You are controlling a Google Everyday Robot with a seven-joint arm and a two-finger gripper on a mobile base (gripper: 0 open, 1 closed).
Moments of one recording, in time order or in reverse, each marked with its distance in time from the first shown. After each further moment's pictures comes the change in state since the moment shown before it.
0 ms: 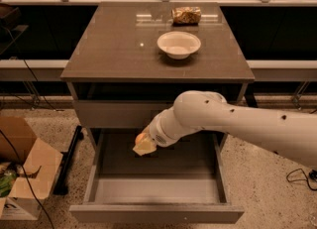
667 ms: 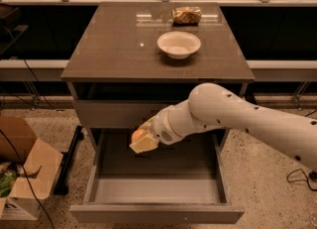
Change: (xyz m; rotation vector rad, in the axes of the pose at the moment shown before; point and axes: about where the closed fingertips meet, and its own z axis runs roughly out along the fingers) arm -0.024 0.019 -0.036 -0.086 -0.144 0.004
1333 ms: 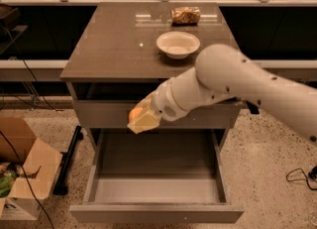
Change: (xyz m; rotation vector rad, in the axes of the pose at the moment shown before) arm -0.067 0.000 -0.059 -0.026 -0.021 -0.104
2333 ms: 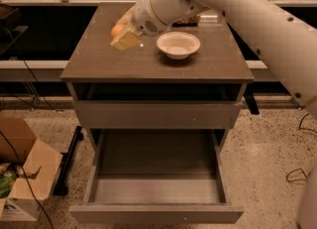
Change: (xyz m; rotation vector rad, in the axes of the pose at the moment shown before) arm -0.171 -0.125 -0.033 0.137 -0.079 -0.322
